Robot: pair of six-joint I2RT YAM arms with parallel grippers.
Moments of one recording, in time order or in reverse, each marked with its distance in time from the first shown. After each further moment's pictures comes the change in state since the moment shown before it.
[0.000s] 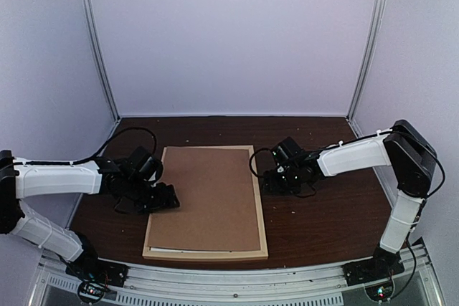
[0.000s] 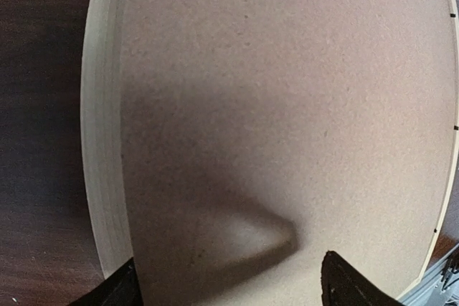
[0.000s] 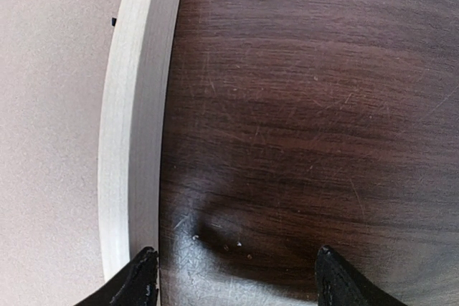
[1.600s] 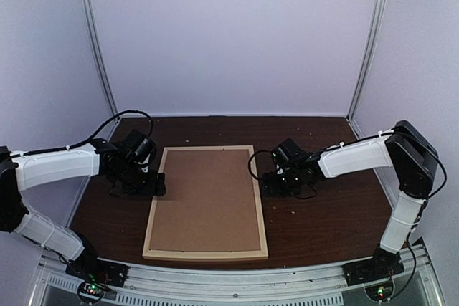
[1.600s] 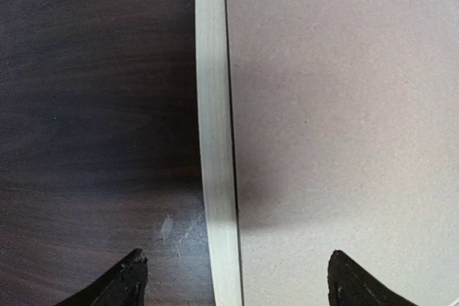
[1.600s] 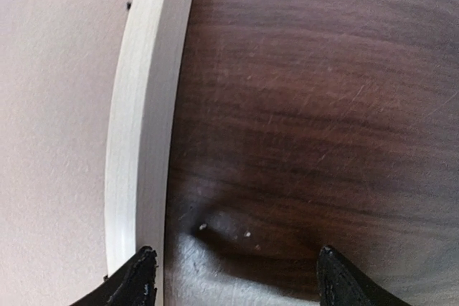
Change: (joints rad) left arm 0.114 0.026 0.153 -0.198 -0.161 0.264; right arm 0.007 -0.013 -0.010 0.001 -0.010 -0.019
